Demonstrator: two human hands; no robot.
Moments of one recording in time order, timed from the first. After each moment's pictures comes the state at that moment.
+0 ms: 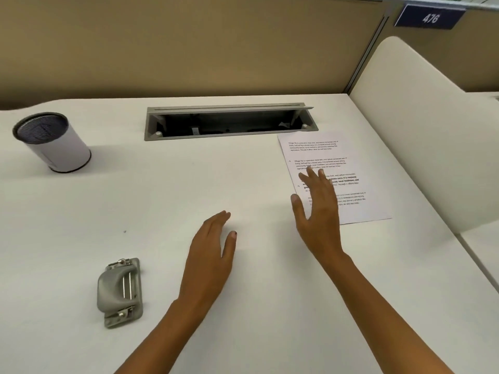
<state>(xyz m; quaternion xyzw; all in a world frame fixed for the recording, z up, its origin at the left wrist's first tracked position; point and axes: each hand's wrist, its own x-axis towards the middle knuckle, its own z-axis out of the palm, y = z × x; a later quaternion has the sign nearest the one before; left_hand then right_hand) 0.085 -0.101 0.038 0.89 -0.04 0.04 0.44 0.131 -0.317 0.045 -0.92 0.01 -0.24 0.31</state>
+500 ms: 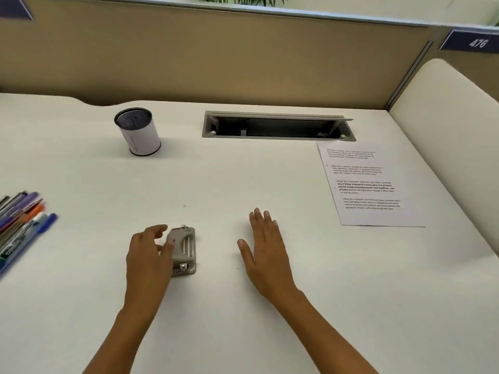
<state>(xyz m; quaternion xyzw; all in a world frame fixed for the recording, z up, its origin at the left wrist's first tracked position) 0.014 0.039 0.058 0.88 0.22 0.09 0.41 0.045 -0.168 0.013 -0.95 -0.12 -0.05 0.29</state>
